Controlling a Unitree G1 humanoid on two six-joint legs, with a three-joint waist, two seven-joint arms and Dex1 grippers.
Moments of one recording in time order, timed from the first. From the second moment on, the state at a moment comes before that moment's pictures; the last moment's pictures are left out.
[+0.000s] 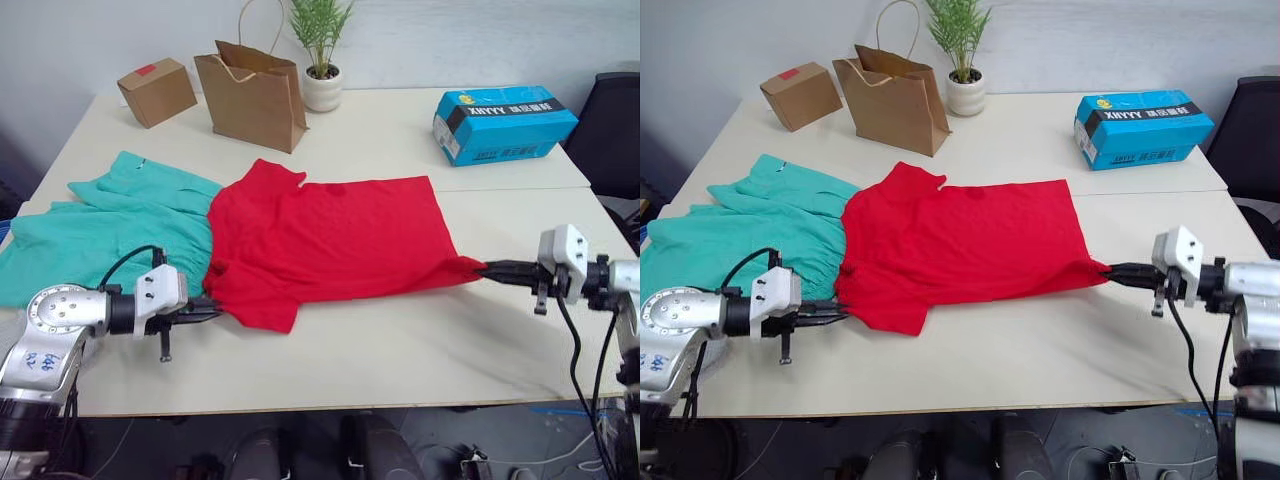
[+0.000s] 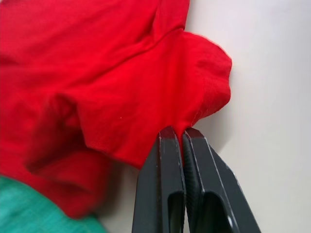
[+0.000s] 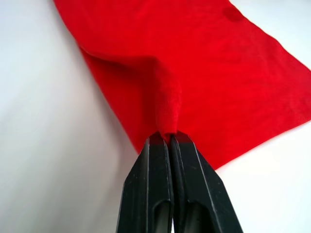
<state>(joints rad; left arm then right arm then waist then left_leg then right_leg) -0.08 0.92 0.12 -0.05 -0.34 0.11 -1.16 -0.38 -0.83 -0.21 0.48 0.30 -0.22 1.46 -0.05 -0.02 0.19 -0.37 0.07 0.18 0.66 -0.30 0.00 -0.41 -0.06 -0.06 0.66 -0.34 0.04</state>
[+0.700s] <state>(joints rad) 0.16 0.98 0.25 -0.24 -0.42 0.35 -1.17 -0.17 -0.82 -0.21 0.53 0.26 -0.50 1.37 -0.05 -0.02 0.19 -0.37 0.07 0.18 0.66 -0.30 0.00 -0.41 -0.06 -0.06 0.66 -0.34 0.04</state>
